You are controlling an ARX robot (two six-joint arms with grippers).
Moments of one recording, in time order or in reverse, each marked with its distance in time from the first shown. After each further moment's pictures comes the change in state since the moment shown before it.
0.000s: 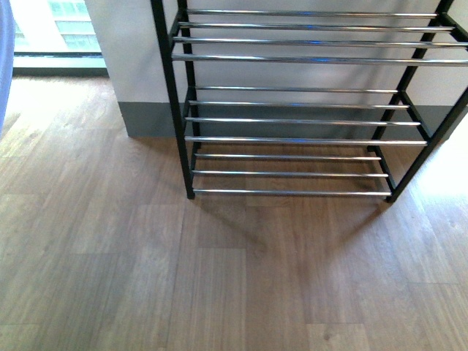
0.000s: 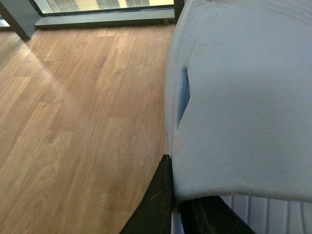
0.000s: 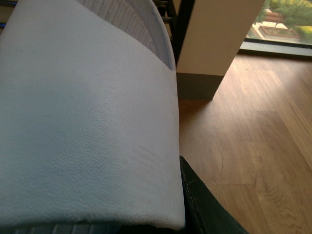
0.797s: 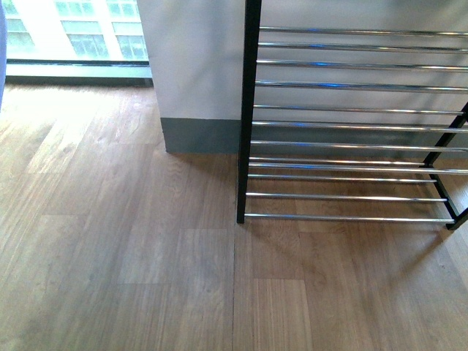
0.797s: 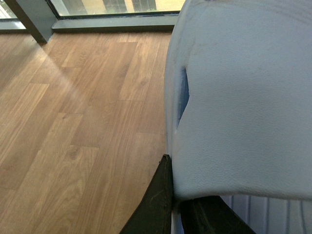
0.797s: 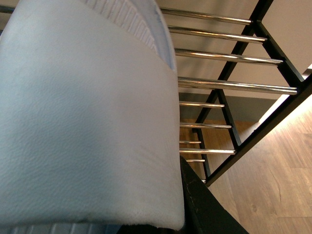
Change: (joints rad) left arm 0.002 0.000 -0.002 0.000 -0.007 0.000; right arm 0.006 0.000 0.001 -0.001 -0.004 -0.004
